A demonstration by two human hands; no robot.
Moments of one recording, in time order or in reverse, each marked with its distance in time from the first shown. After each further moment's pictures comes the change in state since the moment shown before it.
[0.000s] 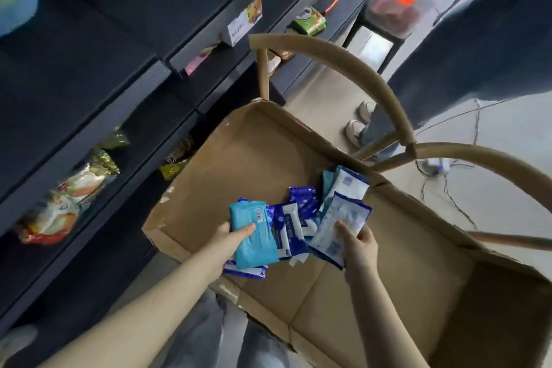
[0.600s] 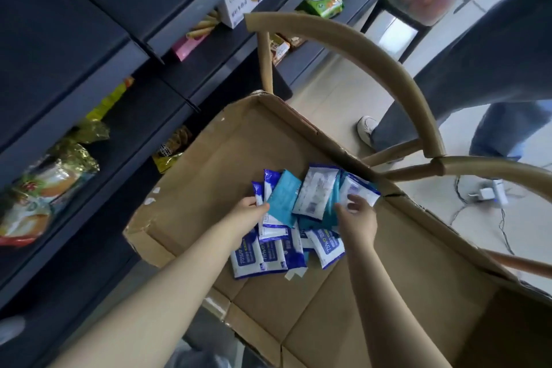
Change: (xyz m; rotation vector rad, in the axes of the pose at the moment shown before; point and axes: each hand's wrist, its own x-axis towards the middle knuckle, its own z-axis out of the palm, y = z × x) left_hand 0.087 0.040 0.051 0.198 0.020 -0.044; right_hand 0.098 -0.024 0.043 -0.622 0.099 -0.192
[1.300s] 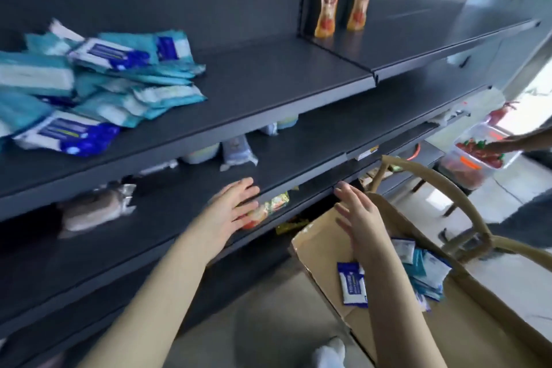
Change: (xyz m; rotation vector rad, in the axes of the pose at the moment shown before) left_hand -0.420 -0.191 -0.336 -0.639 0.121 0.726; right_hand -0.508 -0.113 0.009 0.419 -0.573 -0.618
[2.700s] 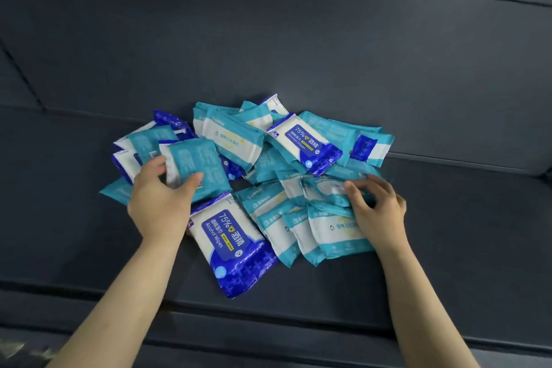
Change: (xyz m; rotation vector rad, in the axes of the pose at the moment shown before) left_hand 0.055 0.164 -0.312 0.446 1.514 0.365; right_hand 0.185 -0.138 0.385 -0.685 -0.409 -0.654
